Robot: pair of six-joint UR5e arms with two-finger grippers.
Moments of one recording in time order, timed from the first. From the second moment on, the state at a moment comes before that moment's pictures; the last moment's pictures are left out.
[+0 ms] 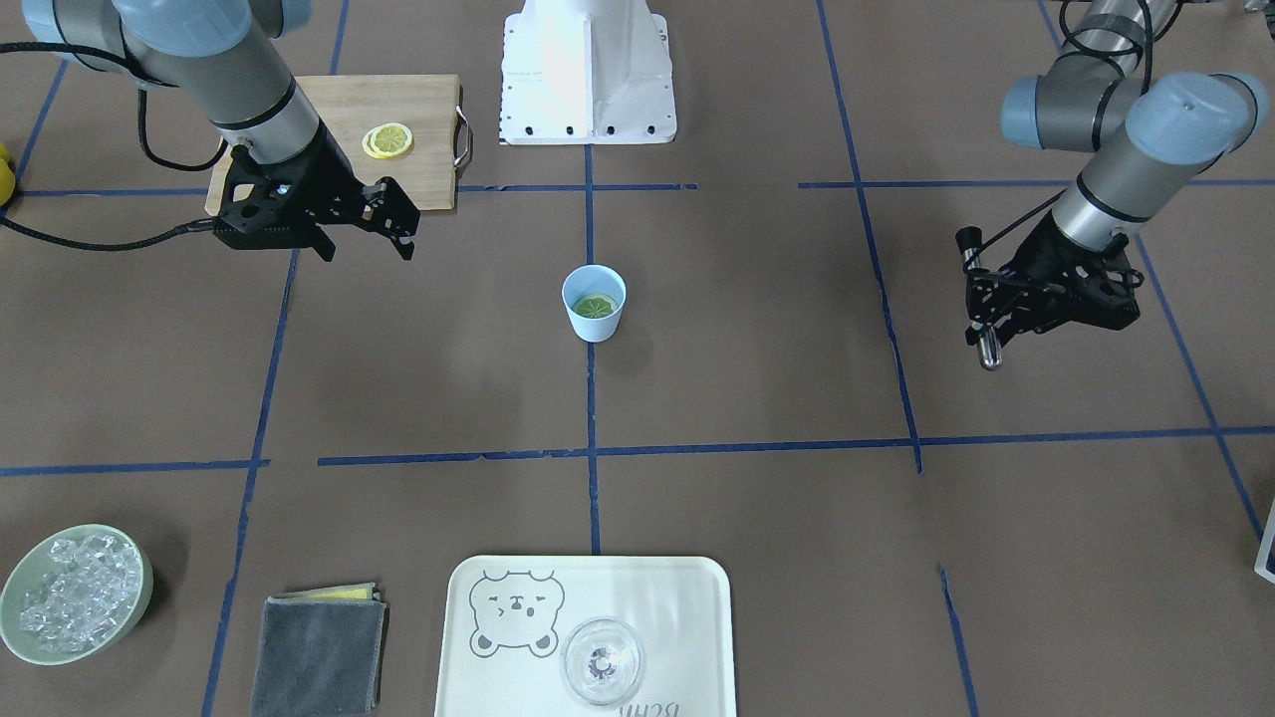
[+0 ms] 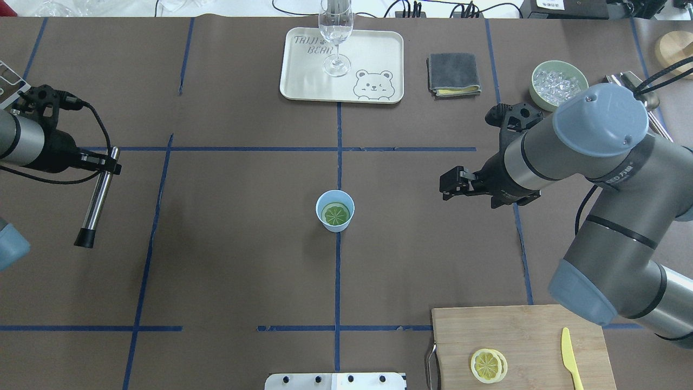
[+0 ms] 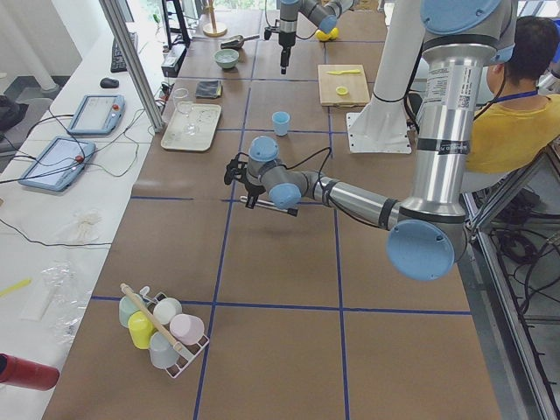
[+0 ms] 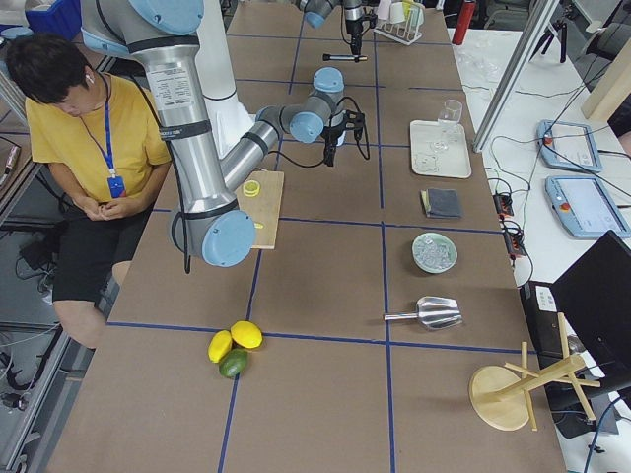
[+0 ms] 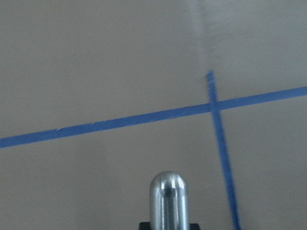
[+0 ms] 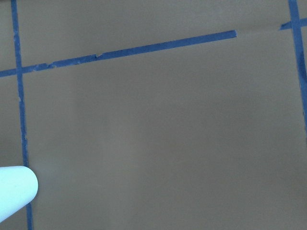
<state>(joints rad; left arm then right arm) -0.91 -1.65 -1.78 -2.19 -2.08 -0.79 0.68 -1.29 2.03 -1.47 2.04 1.26</state>
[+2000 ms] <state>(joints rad) -0.31 -2.12 -1.81 -2.55 -0.83 -0.70 0.80 -1.45 2.03 -1.44 2.06 1.12</state>
